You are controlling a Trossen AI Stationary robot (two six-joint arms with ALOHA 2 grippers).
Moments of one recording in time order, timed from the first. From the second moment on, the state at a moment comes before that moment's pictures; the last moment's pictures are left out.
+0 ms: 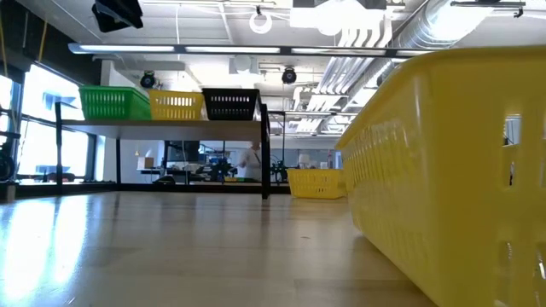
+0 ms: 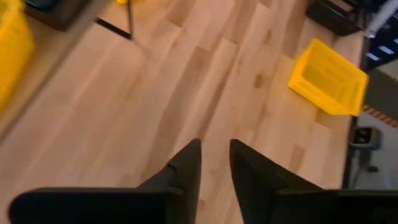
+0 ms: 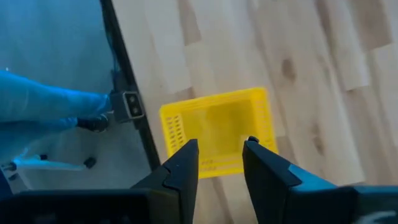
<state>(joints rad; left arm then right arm) 0.17 0.98 1.19 -1.12 0.03 -0.43 0.56 2.08 2.35 -1.49 0.10 0.85</state>
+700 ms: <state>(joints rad) -0.01 0.98 1.19 -1.12 0.01 -0.42 0.70 2.35 2.35 -1.42 0.04 0.76</state>
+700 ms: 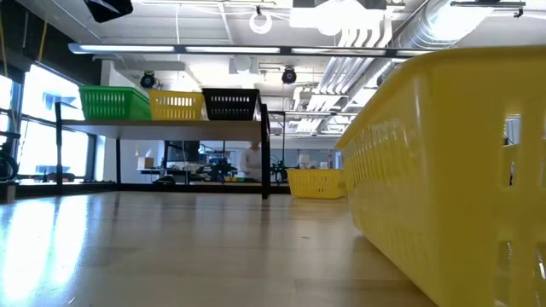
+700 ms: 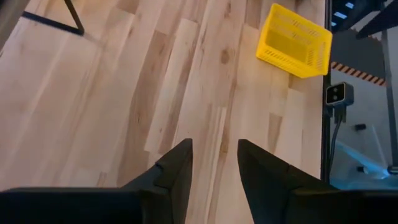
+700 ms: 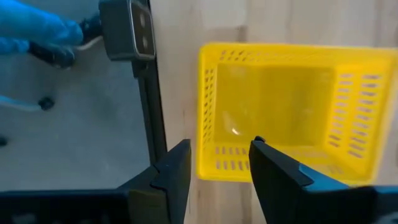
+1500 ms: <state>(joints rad) -0.03 0.98 1.19 -1.13 0.01 -0.42 0.71 2.51 2.35 -1.44 -0.04 0.79</state>
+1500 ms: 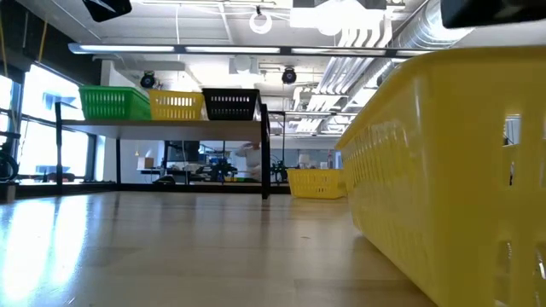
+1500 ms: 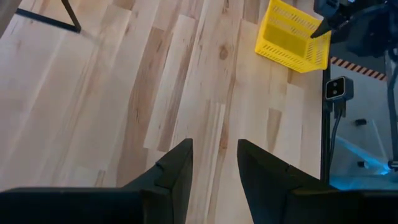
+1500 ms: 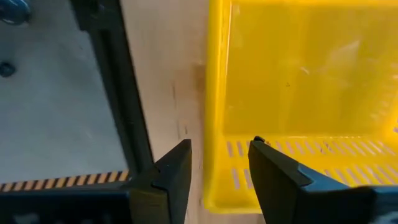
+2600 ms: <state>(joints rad) -0.03 0.98 1.19 -1.21 -0.17 -0.54 0.55 2.29 2.36 -1.44 0.10 0.67</state>
